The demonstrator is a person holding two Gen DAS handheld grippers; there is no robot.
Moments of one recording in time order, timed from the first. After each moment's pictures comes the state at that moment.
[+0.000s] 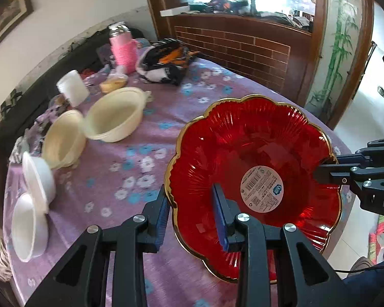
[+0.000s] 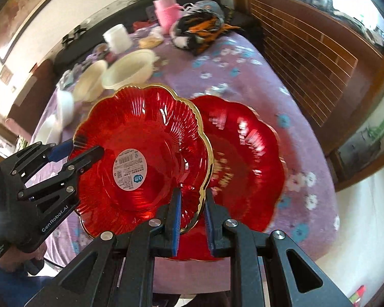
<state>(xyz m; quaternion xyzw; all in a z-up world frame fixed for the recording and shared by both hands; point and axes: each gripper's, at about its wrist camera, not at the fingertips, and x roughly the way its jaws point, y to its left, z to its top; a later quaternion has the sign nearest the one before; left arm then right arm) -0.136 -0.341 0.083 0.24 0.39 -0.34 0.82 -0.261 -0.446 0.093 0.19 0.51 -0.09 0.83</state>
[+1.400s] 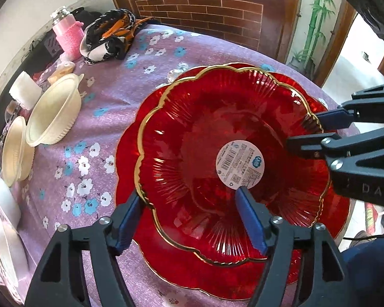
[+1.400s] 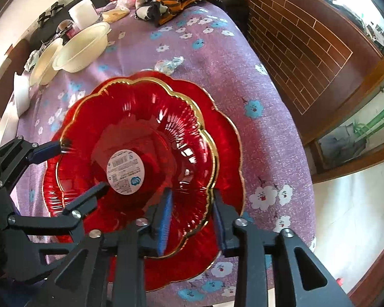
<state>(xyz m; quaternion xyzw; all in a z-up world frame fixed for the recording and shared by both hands) -0.144 -0.402 0.026 0.31 0.45 -0.38 0.75 -0.235 -0.492 0.046 0.15 0.59 -0.13 0.79</state>
